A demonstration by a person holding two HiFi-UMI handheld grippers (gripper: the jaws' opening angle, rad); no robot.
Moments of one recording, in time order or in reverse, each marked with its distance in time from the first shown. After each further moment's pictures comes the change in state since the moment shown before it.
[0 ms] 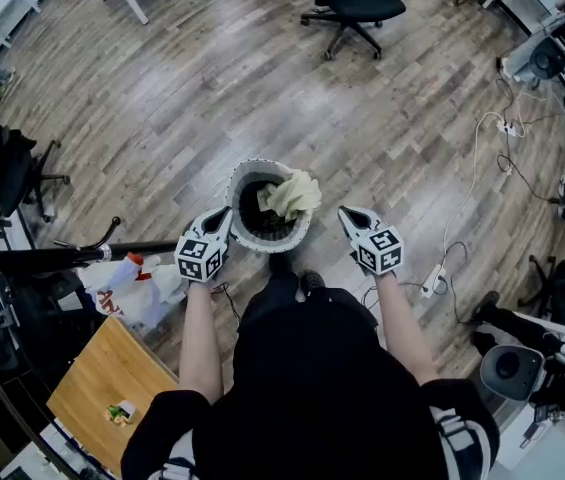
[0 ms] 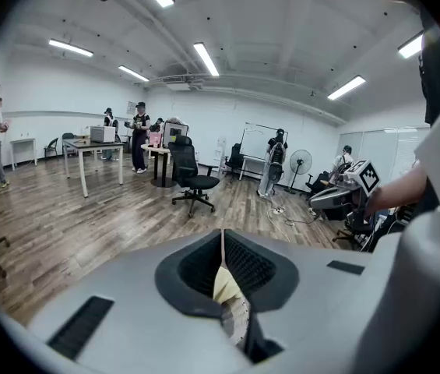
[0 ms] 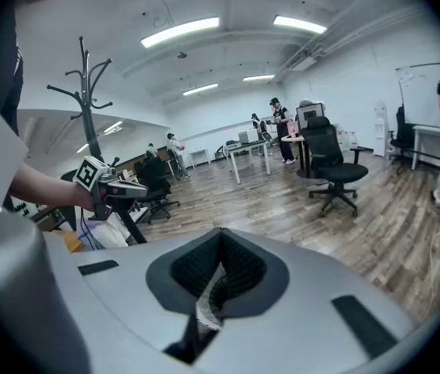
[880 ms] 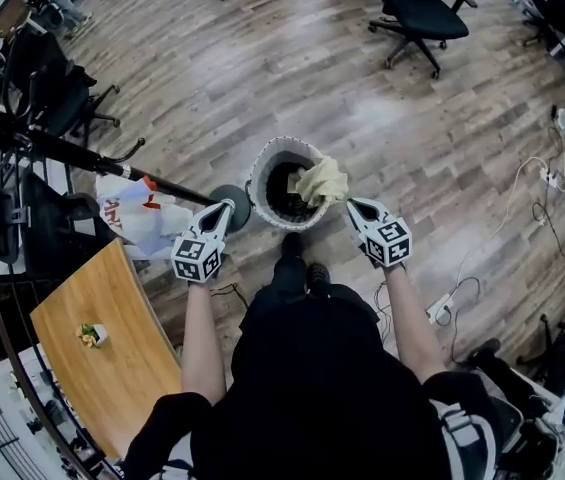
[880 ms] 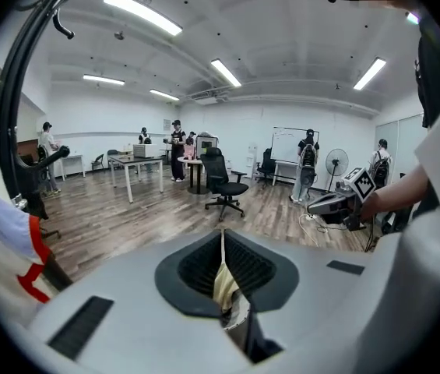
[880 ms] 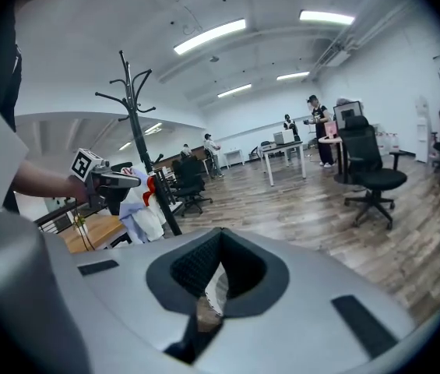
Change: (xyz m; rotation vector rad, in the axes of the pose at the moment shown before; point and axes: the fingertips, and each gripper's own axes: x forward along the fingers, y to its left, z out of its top) left arm -0.118 -0.084 -0.013 -0.018 -0.077 0.312; right arm -0.035 0.018 -0.020 -0.126 -0.009 0.264
